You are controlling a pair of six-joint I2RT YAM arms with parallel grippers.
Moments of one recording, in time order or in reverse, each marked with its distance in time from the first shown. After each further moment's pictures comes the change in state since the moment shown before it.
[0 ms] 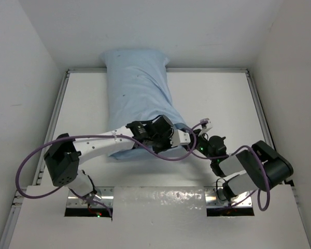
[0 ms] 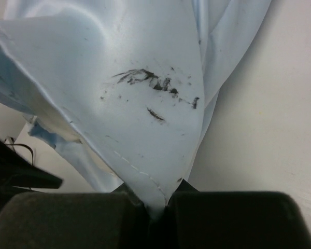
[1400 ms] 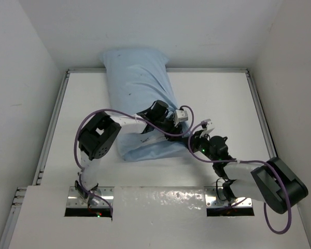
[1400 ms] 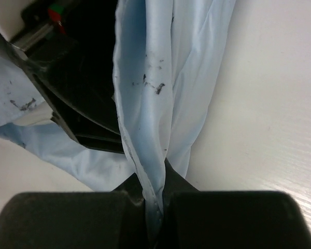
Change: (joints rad) left arm 0.262 0.429 0.043 0.657 0.537 -0.134; right arm 0.003 -0.233 -0.002 -0.312 0.076 -0.154
